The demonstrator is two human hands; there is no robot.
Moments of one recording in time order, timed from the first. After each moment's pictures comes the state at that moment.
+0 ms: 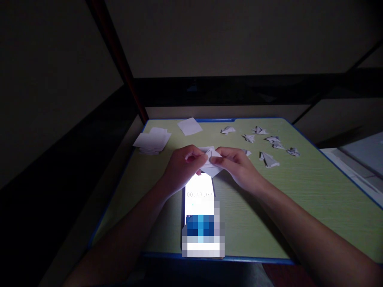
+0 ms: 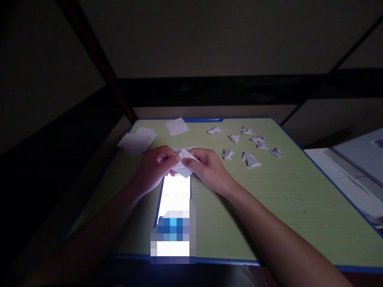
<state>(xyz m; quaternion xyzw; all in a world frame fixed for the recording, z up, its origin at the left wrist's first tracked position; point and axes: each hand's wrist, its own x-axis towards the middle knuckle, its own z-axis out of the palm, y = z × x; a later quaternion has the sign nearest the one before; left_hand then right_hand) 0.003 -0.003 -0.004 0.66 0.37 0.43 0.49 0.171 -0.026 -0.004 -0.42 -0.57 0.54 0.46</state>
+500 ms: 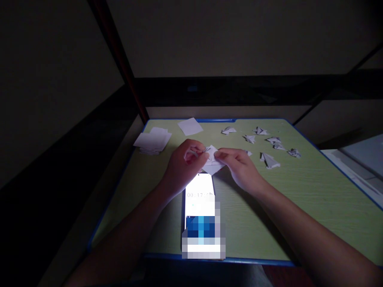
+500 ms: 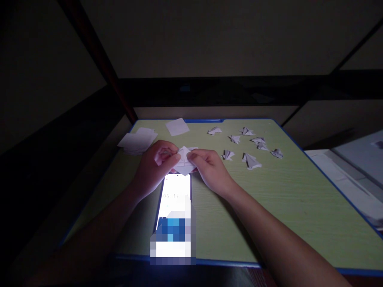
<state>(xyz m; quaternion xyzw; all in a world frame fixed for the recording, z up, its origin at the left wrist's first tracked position) 0.007 -0.006 -0.005 0.66 0.36 0.49 0.44 0.168 -0.023 -0.006 -0.42 -0.58 0.49 0.49</state>
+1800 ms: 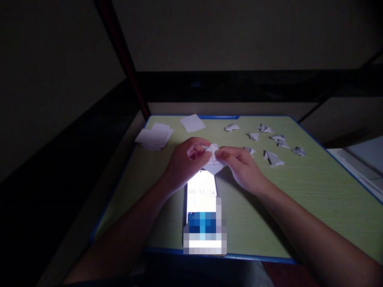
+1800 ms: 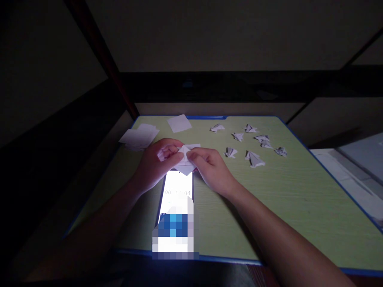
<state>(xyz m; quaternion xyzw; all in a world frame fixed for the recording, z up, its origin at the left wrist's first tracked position) 0.006 -0.003 -0.005 0.68 0.37 0.47 0.42 0.167 -0.026 -0.010 -0.42 -0.61 0.48 0.48</state>
